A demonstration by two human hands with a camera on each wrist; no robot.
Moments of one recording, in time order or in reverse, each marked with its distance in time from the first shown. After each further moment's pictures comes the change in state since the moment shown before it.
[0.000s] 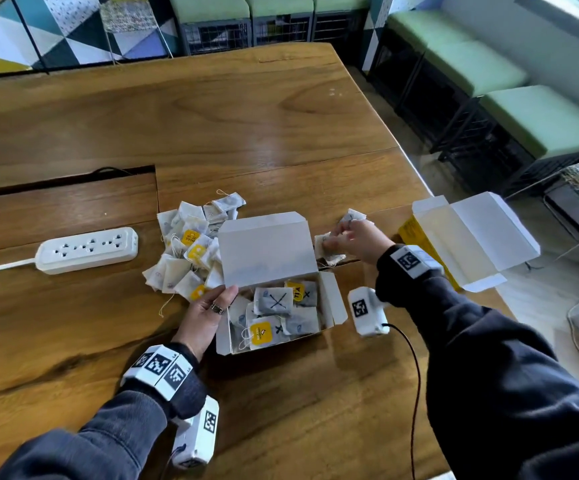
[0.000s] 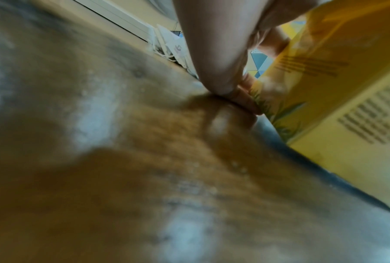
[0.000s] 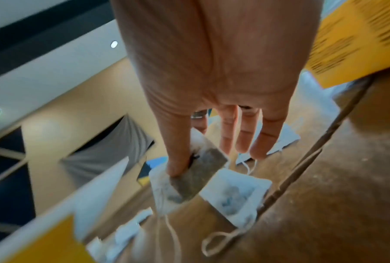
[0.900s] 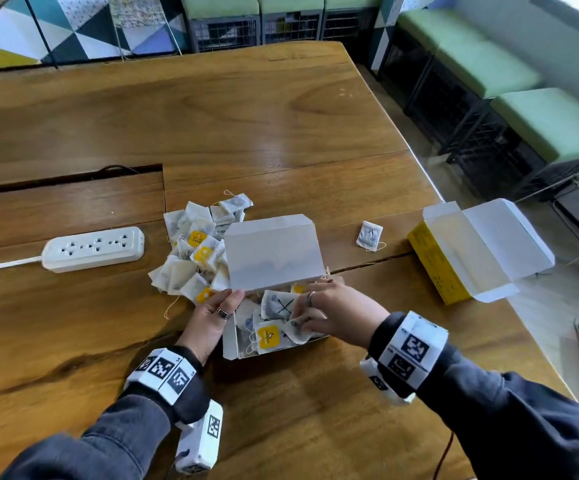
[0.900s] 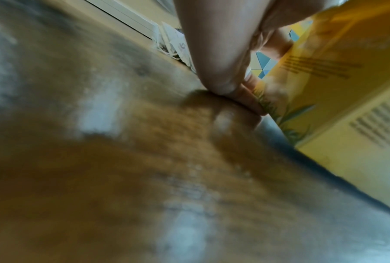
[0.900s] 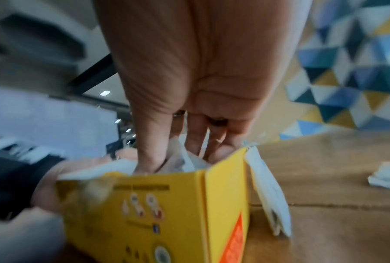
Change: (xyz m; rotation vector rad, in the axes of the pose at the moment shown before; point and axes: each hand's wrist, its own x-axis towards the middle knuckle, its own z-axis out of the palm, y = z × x) left_hand 0.001 0.000 -0.003 0.015 -0.021 -0.053; right_hand -0.081 -0.024 0.048 -0.460 -0.255 -0.543
